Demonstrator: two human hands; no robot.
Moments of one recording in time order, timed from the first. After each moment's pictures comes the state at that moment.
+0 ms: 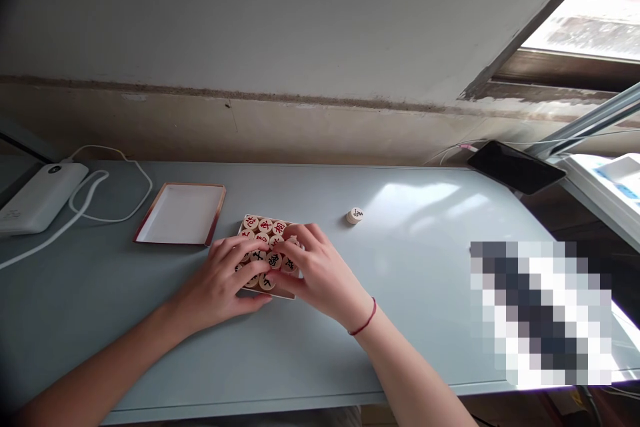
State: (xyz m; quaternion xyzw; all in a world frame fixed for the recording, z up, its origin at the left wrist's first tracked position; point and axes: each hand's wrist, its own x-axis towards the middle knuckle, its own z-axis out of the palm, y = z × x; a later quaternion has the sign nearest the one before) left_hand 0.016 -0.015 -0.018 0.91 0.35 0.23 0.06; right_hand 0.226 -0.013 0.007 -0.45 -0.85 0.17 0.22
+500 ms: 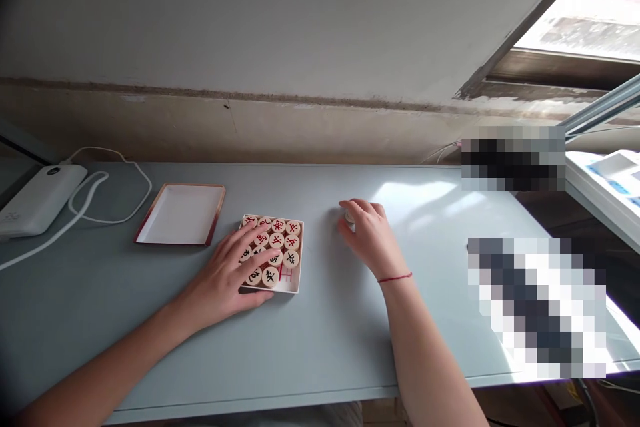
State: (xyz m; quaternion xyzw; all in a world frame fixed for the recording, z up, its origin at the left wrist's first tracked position) left_hand 0.016 -0.013 -0.022 0.90 0.37 0.19 0.10; right_hand 0.304 0.025 -0.032 -0.66 -0.73 0.06 0.18
